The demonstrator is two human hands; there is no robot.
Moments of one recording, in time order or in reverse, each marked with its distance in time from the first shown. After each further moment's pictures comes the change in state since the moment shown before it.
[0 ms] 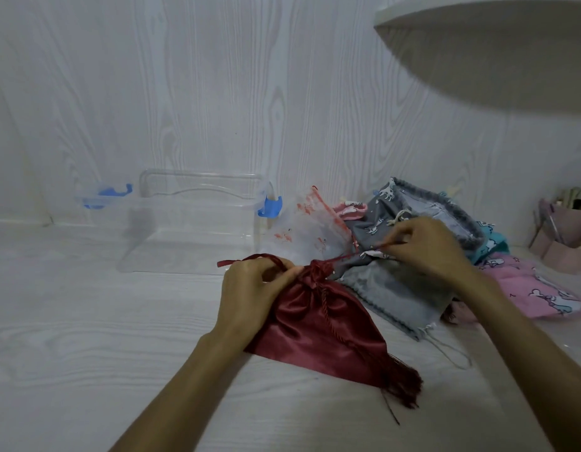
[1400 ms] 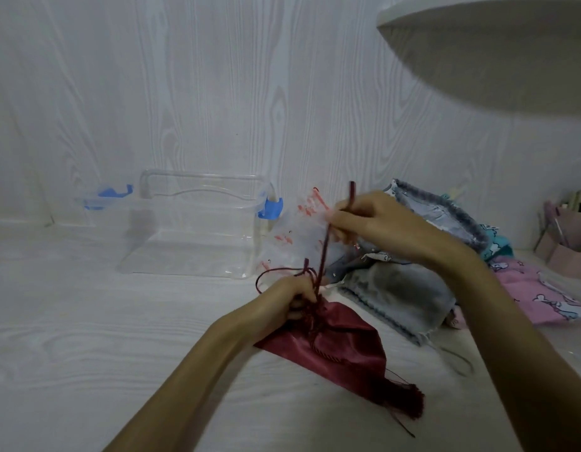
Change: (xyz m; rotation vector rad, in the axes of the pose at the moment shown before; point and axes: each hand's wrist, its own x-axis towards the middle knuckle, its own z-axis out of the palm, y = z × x) left_hand 0.014 0.033 0.016 -0.562 -0.670 -0.710; right_hand -0.007 -0.086 -0.020 0.378 -0.349 -0.298
